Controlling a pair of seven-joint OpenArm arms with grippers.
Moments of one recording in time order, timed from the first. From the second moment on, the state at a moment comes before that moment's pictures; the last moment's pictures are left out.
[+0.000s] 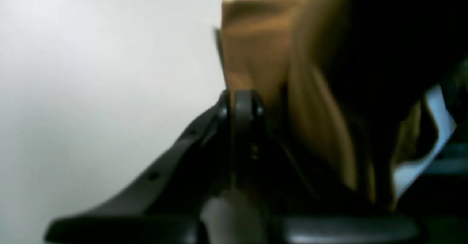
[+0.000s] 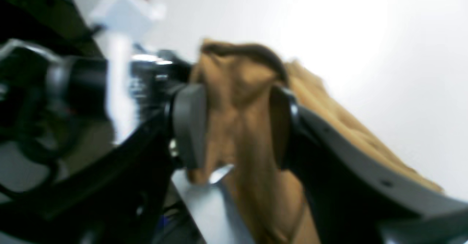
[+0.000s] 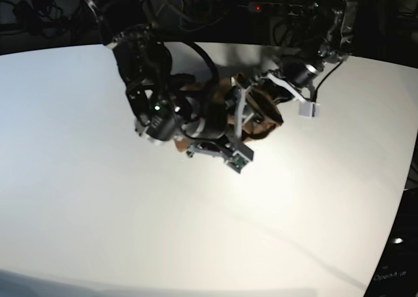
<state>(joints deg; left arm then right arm) 16.7 -15.4 4.5 79.4 -45.0 -23.9 19.3 4.3 -2.0 -24.2 103.3 23.5 22.9 -70.8</state>
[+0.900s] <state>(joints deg) 27.0 -21.0 -0.1 101.6 -44.3 -23.0 38.0 2.4 9.0 -19.9 105.3 23.8 23.0 -69.8</state>
